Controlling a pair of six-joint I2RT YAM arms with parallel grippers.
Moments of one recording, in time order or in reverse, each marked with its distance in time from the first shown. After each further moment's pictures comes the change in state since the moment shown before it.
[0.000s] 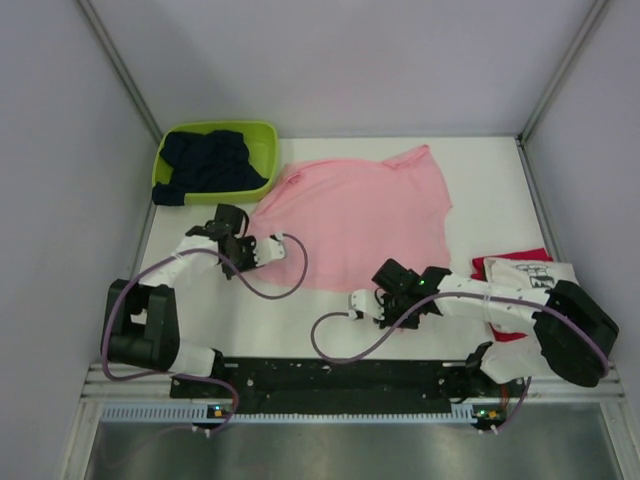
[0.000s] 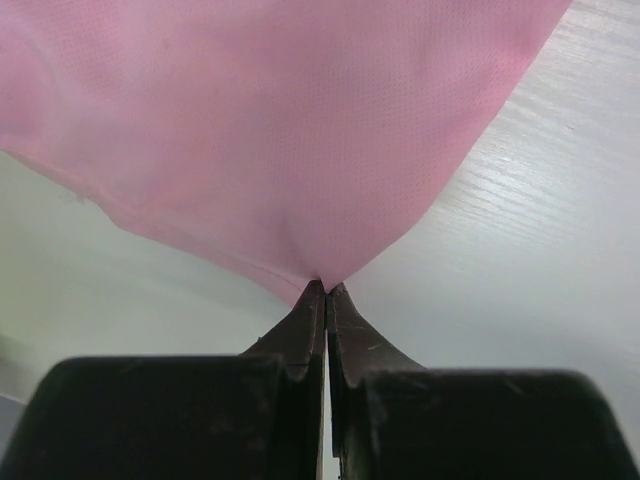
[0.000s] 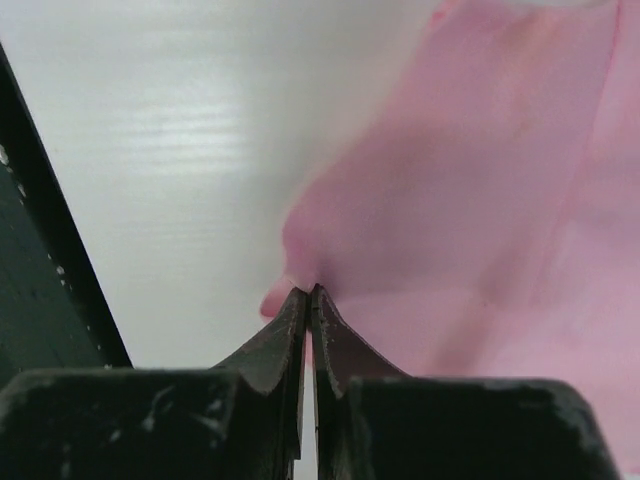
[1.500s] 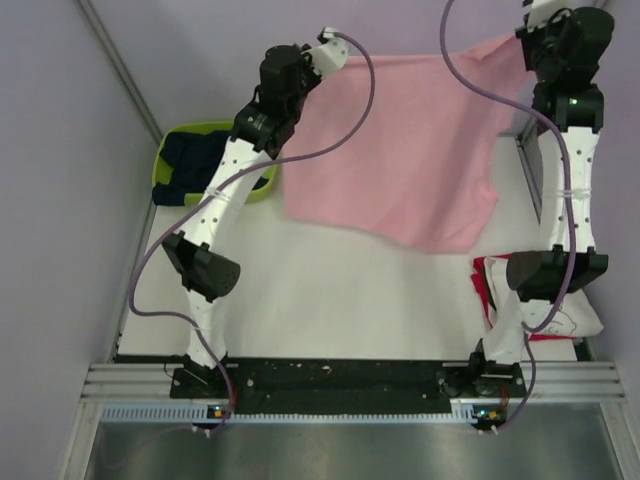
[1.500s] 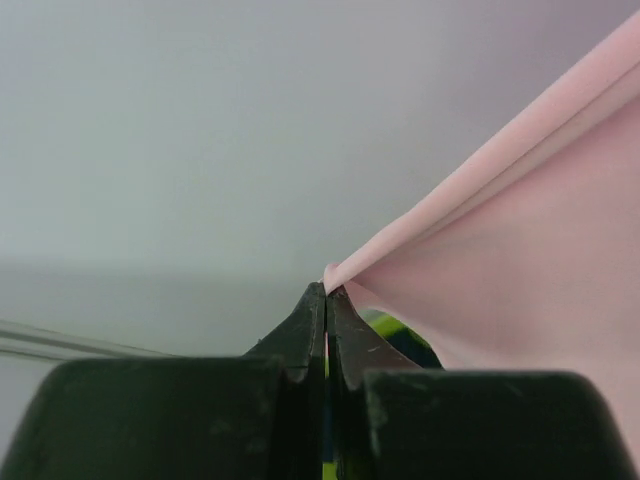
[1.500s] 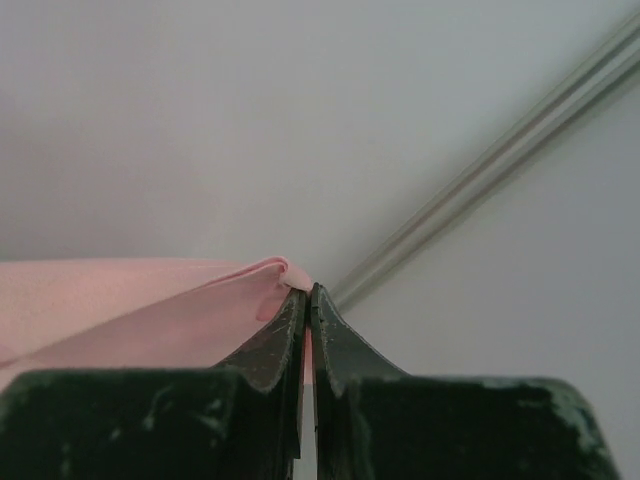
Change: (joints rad) left arm -0.318 0.574 1.554 0.096 -0.489 -0.408; right arm -0.950 0.446 1.572 0.134 0.175 0.106
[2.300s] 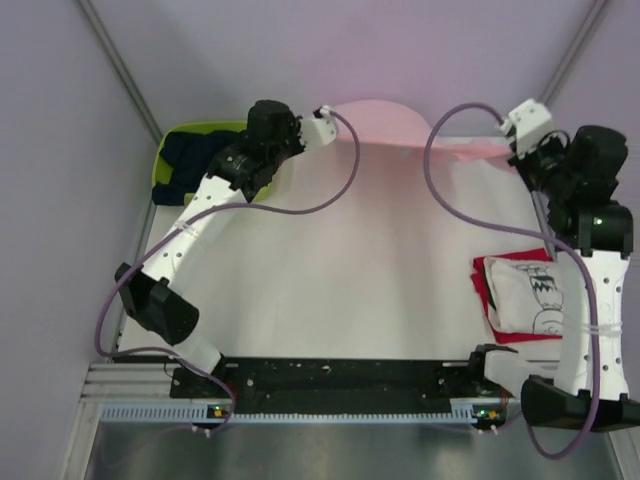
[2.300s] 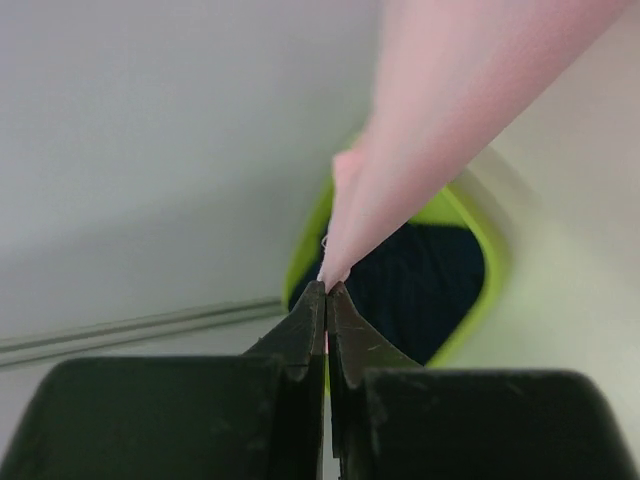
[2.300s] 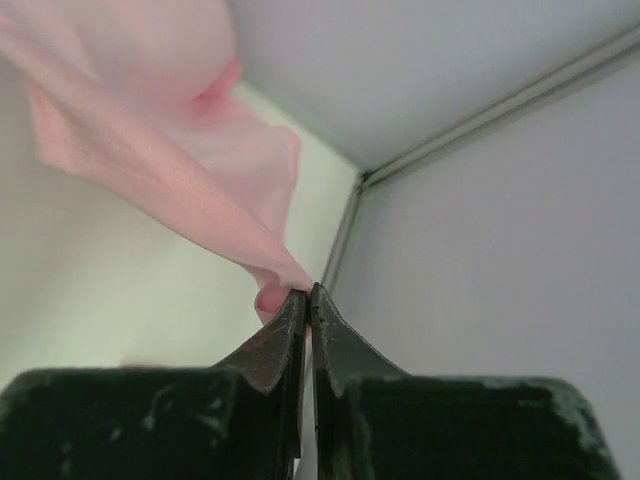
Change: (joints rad) left arm -0.009 -0.317 -0.531 0.061 0.031 0.223; right arm -0.082 -0.620 -0.589 -0.197 -0.188 -0.139
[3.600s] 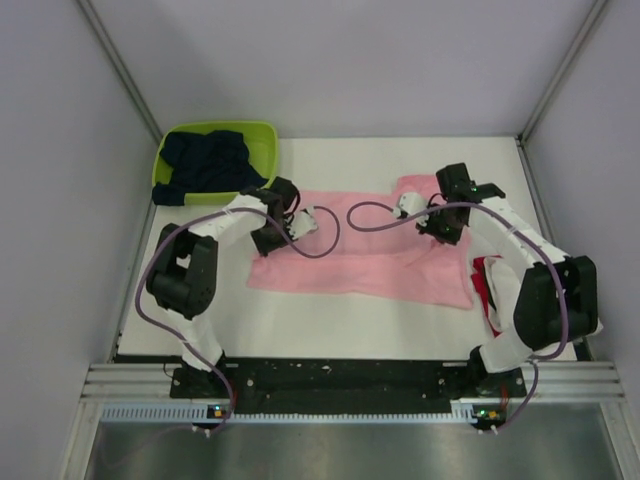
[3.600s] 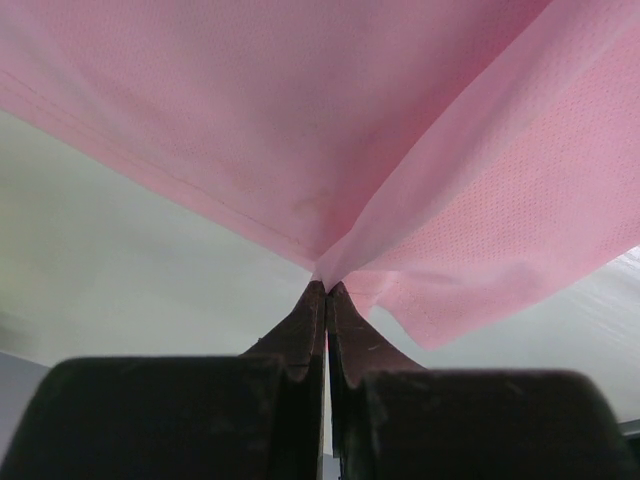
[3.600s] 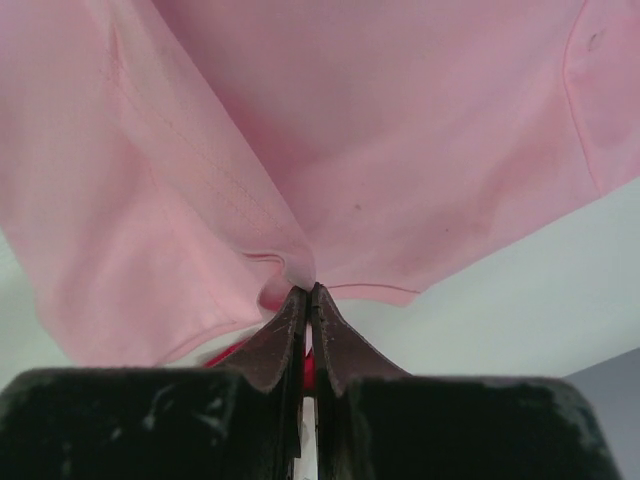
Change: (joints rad) left arm 0.090 0.138 -0.555 -0.419 0.211 -0.278; right arm 0.348 0.355 -0.466 -0.184 0.046 -0.309
